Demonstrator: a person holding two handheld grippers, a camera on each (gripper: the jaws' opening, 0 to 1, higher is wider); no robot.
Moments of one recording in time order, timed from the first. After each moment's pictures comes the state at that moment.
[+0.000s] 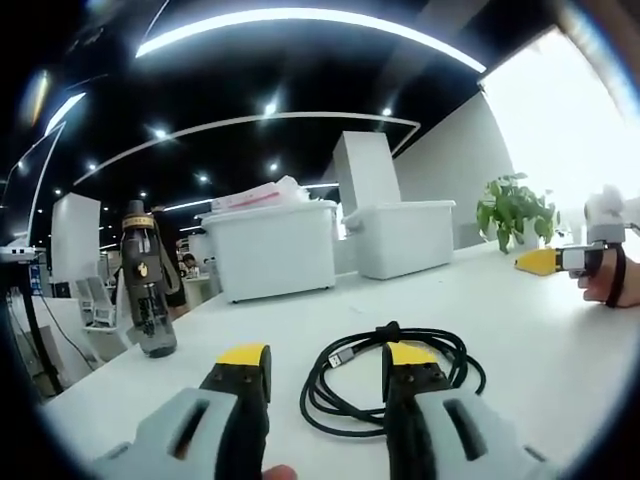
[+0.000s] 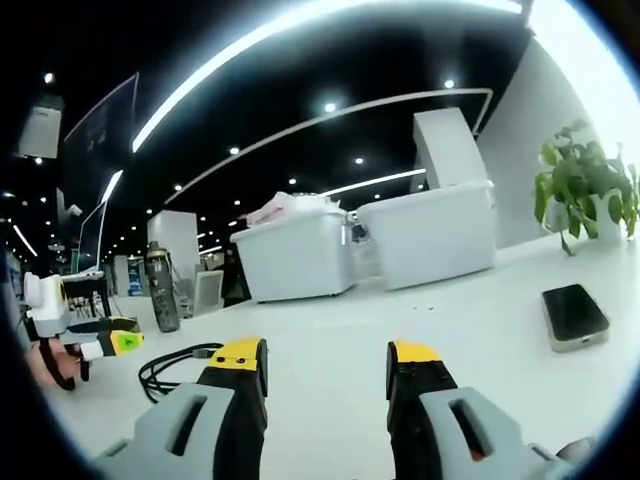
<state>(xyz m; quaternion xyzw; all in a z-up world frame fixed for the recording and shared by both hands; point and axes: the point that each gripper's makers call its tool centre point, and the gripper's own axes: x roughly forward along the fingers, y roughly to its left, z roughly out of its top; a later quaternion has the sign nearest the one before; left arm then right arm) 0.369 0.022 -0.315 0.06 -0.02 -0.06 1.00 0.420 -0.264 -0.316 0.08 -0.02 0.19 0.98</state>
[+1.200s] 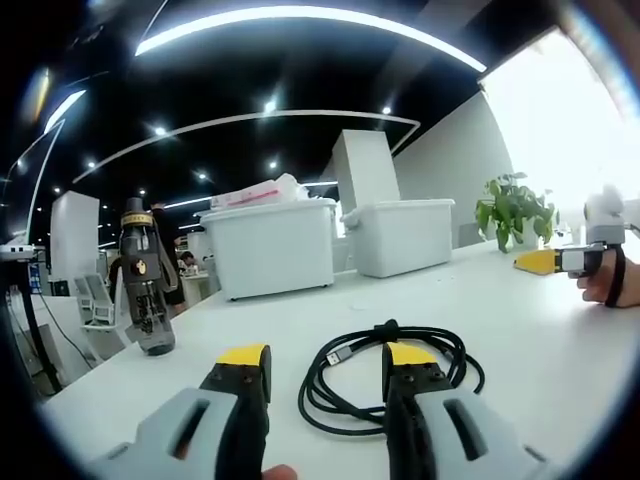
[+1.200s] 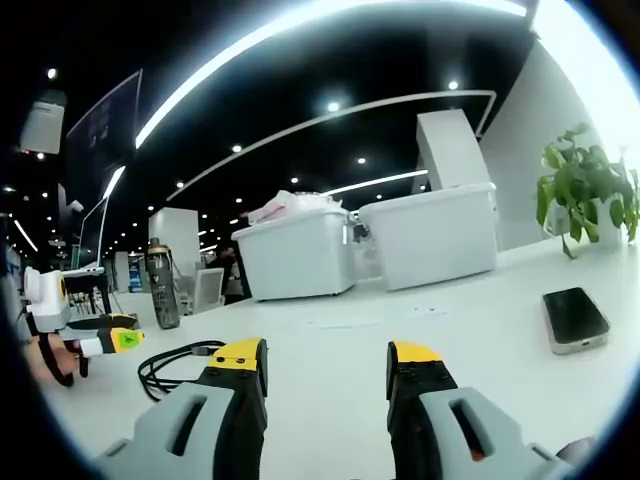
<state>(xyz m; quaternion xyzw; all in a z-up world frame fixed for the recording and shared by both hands) 0.370 0.022 -0.316 0.06 -0.02 -0.07 1.00 0.417 -0.262 -0.316 0.08 -0.02 0.19 0.98</state>
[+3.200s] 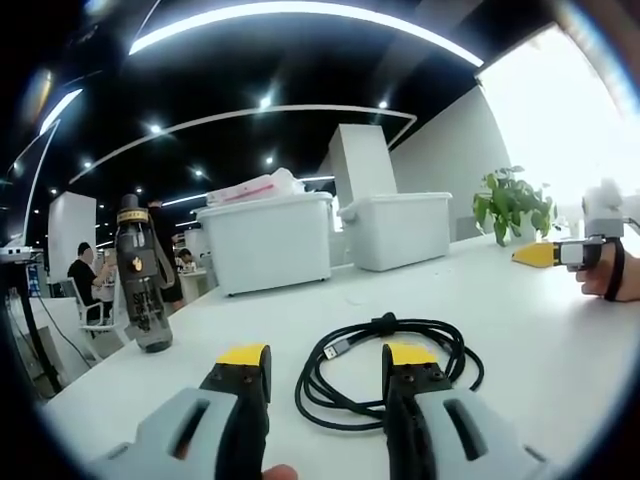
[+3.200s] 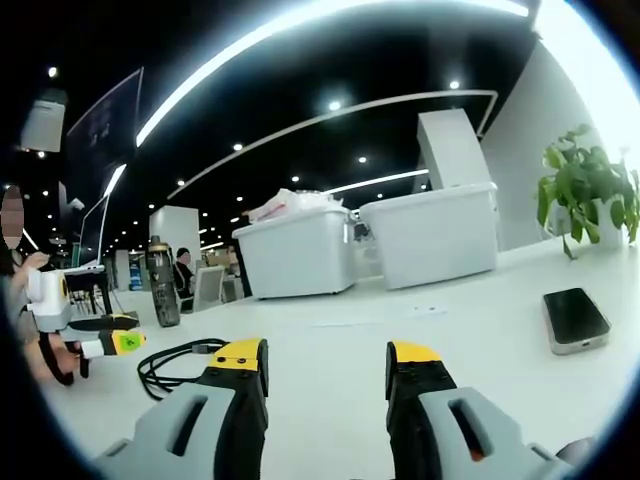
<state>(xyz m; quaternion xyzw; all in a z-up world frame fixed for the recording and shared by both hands) 0.370 0.019 -0.324 0.07 0.00 -0.07 0.99 0.419 -0.262 -0.318 0.07 -0.02 0.20 0.98</state>
